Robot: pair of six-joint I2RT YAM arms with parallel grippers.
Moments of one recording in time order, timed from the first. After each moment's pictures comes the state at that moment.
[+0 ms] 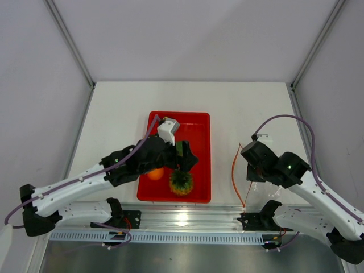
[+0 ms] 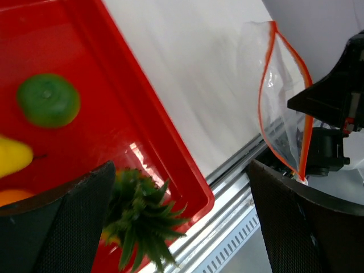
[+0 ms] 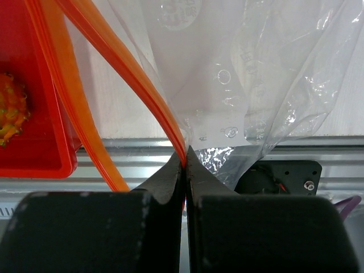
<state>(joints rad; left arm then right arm) -1.09 1.06 1.02 -0.41 -0.20 -0.59 0.82 0.88 1.04 -1.30 0.38 0.77</state>
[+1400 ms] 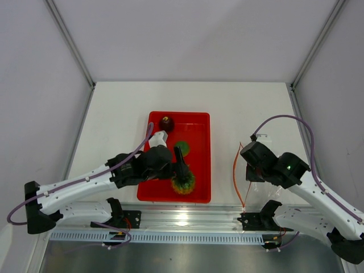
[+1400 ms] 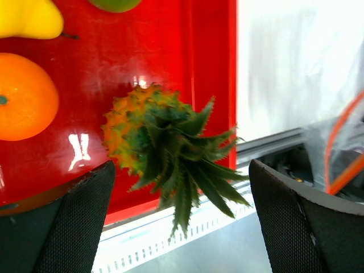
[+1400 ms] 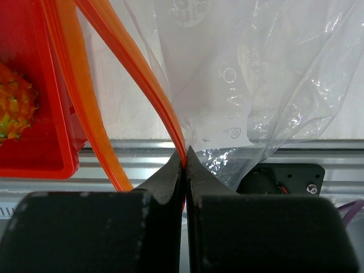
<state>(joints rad) -1.11 1.05 0.97 -0.77 -0.31 -1.08 0.83 0.88 1.03 -1.28 0.37 0.77</state>
